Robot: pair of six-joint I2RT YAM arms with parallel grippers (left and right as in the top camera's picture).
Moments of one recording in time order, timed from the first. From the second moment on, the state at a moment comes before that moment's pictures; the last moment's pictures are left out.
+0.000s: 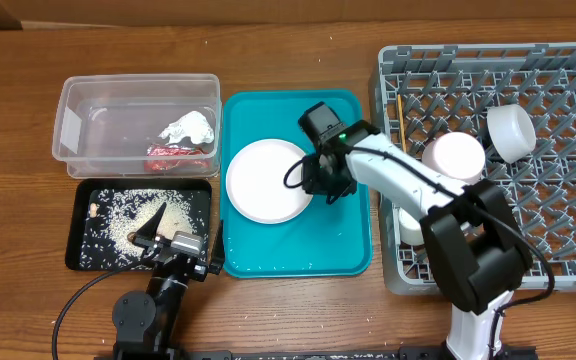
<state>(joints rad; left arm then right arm) -0.06 0.02 0.01 -0.06 0.18 0.24 0.55 2.02 1.41 -0.79 -0.13 0.61</state>
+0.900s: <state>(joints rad) -0.06 0.02 0.01 -0.06 0.18 0.24 0.55 2.05 1.41 -0.77 -0.12 0.79</state>
